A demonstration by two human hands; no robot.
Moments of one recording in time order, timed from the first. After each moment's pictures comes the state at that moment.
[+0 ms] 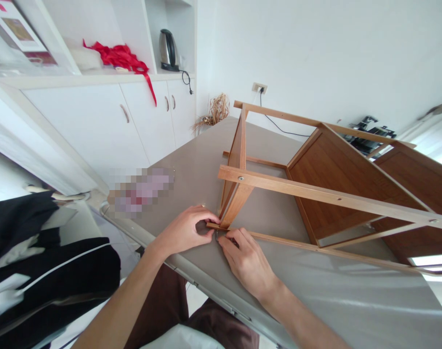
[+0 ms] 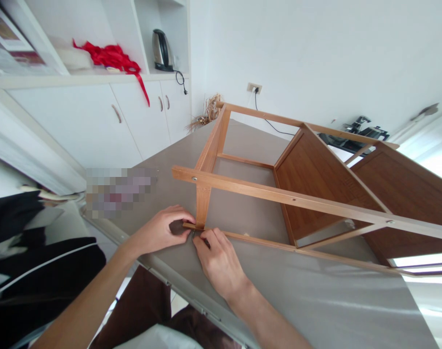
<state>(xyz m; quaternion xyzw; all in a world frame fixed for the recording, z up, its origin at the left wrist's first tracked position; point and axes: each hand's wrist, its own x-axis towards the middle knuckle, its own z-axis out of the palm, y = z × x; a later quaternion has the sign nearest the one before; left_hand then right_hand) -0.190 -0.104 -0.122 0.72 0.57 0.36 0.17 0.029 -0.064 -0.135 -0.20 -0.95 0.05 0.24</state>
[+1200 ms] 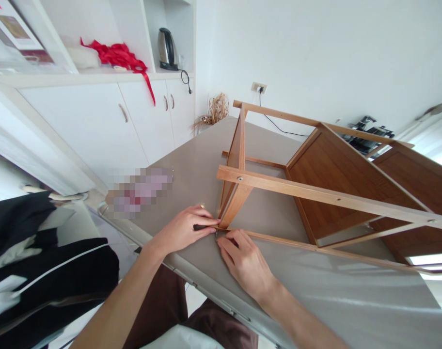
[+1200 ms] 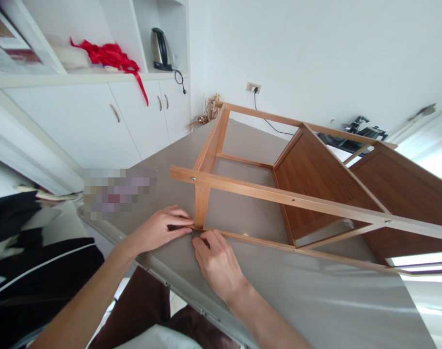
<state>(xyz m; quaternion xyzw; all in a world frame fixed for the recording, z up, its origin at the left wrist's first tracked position) -0.198 -0.097 -0.133 0.77 0.51 0.35 0.16 0.027 -0.065 -0.139 -0.21 -0.93 0.12 0.27</state>
